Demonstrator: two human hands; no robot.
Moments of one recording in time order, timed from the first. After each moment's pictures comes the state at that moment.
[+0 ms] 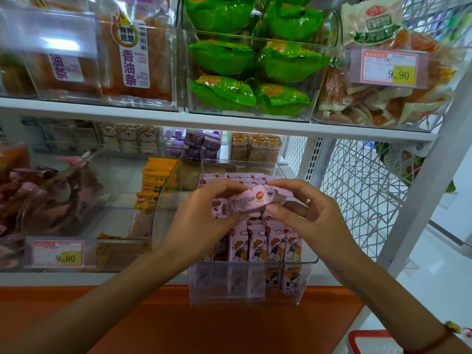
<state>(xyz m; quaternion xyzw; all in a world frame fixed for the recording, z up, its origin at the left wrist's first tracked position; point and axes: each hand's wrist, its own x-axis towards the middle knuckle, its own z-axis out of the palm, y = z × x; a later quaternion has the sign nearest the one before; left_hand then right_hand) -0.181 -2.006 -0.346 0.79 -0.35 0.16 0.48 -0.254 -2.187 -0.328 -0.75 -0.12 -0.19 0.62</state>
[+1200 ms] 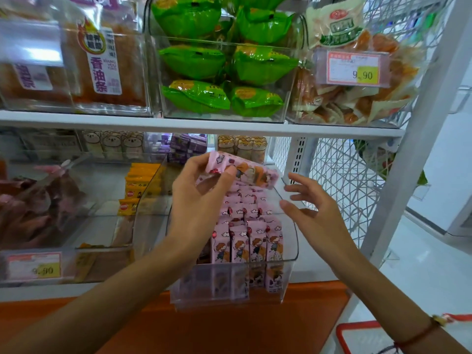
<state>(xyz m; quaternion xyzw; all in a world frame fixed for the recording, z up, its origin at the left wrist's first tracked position) -0.202 -2.045 -0.321 0.62 -0.22 0.13 0.74 -0.250 -2.225 -0.342 -0.81 0.01 -0.28 0.51</state>
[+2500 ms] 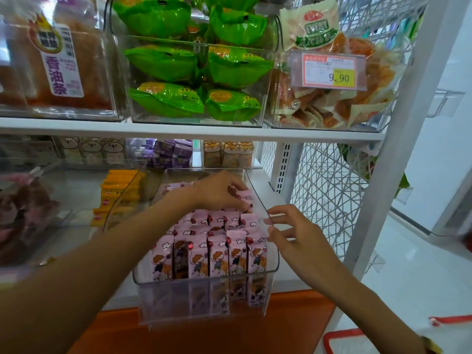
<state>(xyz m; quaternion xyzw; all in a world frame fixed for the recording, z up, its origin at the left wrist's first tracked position) -0.096 -2.105 -0.316 0.87 -0.42 -0.04 0.26 -0.259 -2.240 -0.359 -0.89 0.02 -0.20 0.41</state>
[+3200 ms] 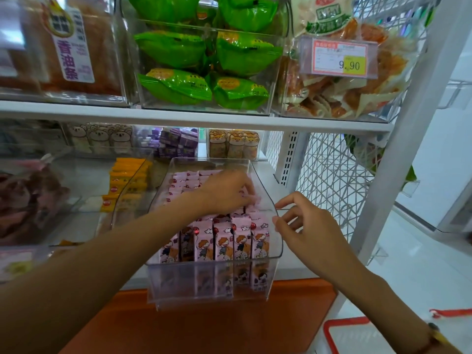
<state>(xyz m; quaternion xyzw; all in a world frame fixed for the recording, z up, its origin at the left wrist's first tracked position) -0.112 -2.109 -0.336 0.87 -0.45 0.08 0.20 -0.266 -2.245 -0.355 -0.93 0.02 -0.24 0.29</state>
